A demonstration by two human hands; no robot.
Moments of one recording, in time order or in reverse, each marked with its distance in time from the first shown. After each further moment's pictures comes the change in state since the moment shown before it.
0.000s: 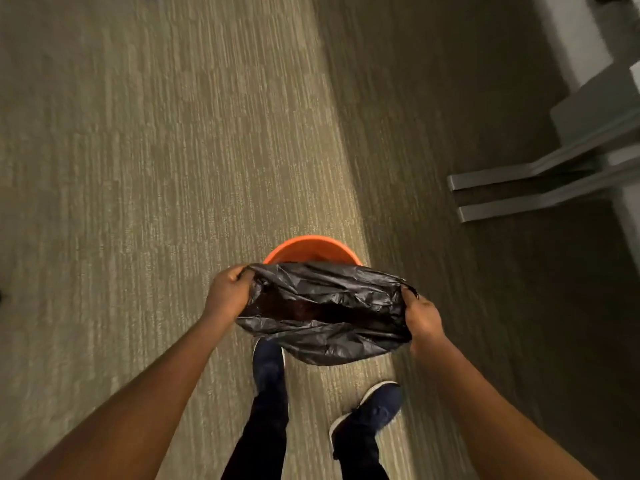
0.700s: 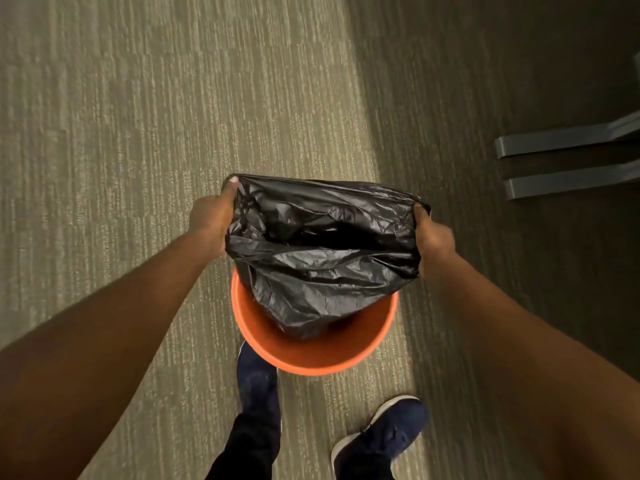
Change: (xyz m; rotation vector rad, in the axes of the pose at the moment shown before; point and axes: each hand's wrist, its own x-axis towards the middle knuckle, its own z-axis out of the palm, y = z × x) left_hand 0.197 -0.033 0.065 -0.337 0.108 -0.286; right_hand 0.201 -0.022 0.101 0.017 0.085 0.008
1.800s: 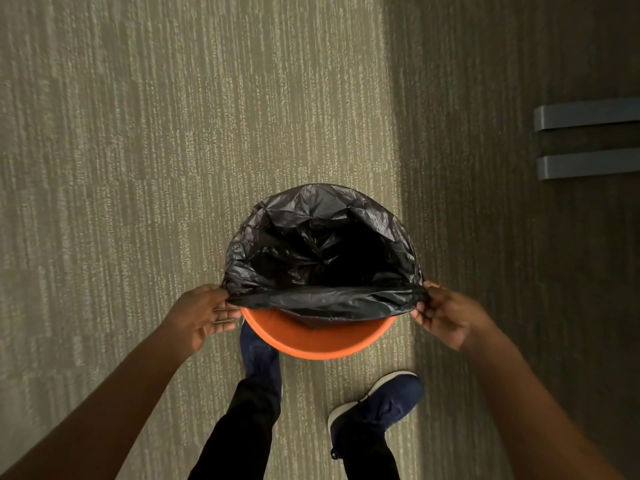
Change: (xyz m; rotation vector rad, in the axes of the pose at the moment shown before) left_hand -0.070 -0.141 -0.067 0.053 -0.174 -0.391; right_hand -0.021 0.102 -0.058 0.277 -0.368 0.470
